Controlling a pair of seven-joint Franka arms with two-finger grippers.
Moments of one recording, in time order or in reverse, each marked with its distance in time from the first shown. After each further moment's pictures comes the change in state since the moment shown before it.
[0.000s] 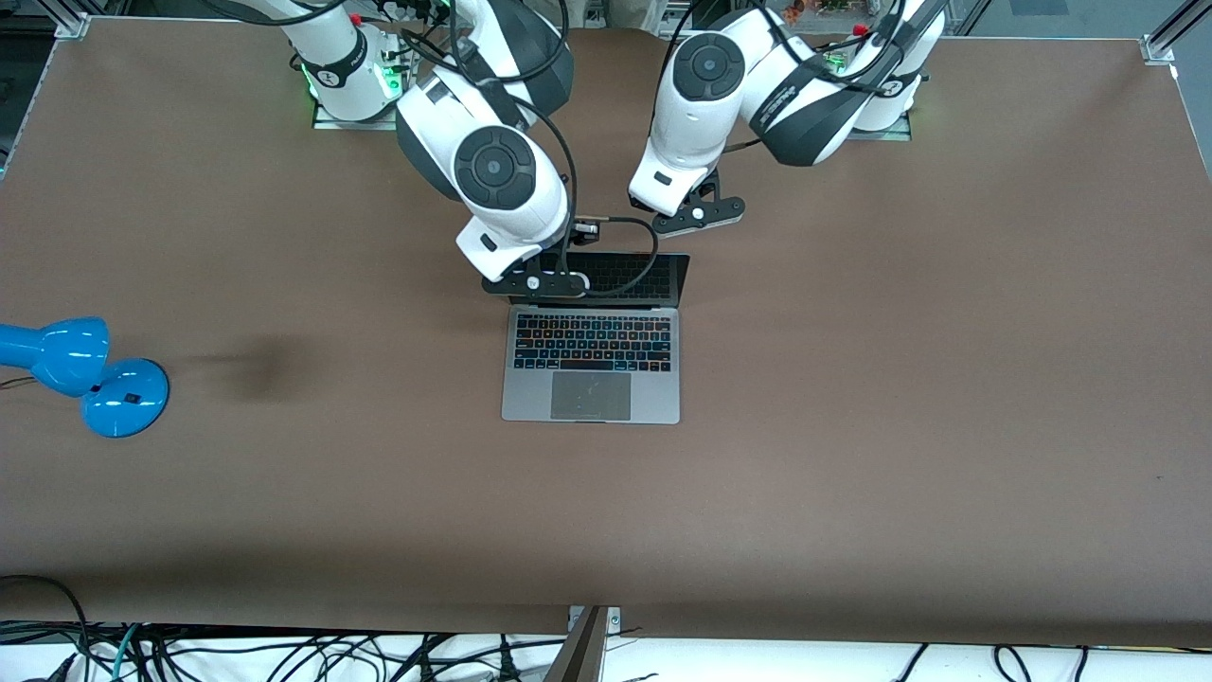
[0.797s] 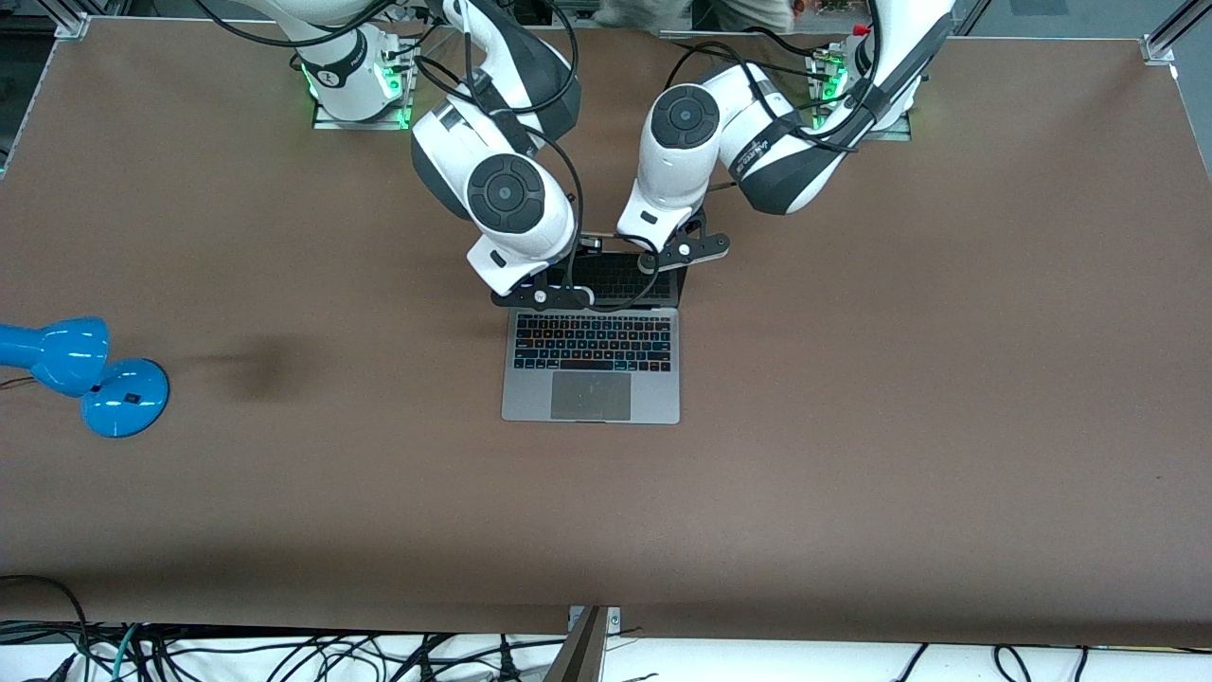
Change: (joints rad) left arm -0.021 0.161 0.012 0.079 0.165 0.020 -0.064; right arm 0.003 0.034 -0.002 -0.018 -0.001 0.065 0.000
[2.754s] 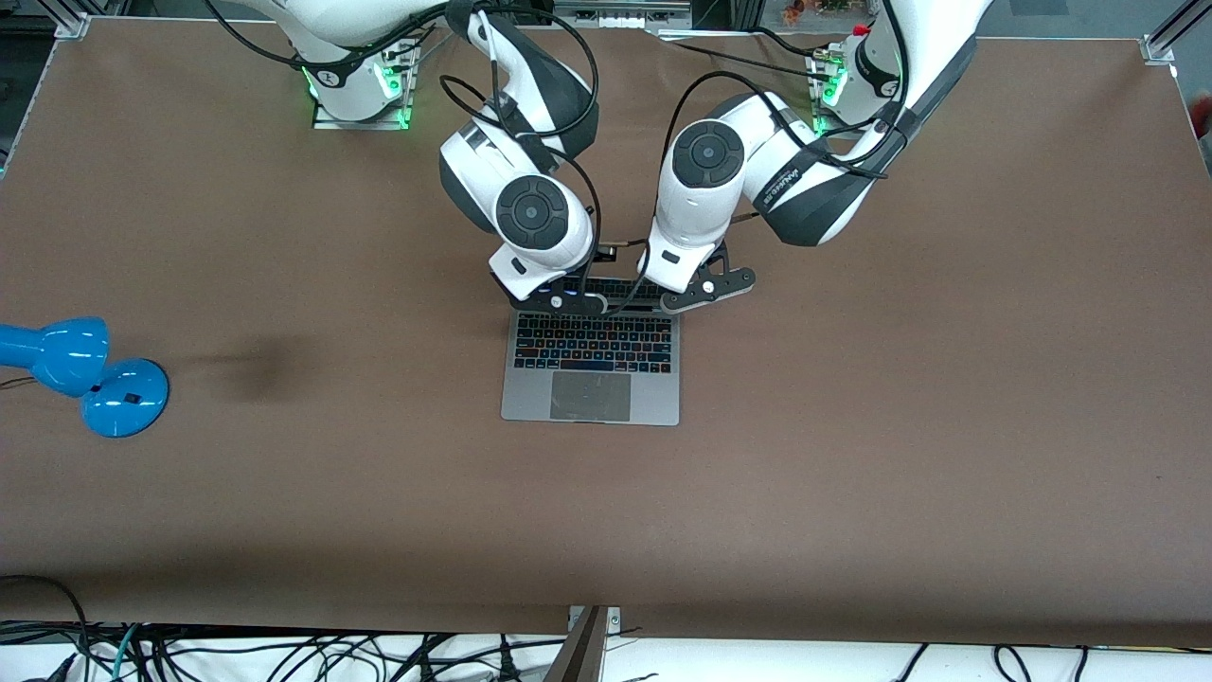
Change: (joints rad) left arm -0.002 0.053 0.062 0.137 0.045 -0.079 0.012; right arm 0.032 0.051 -0.007 -0.002 0.013 0.028 0.056
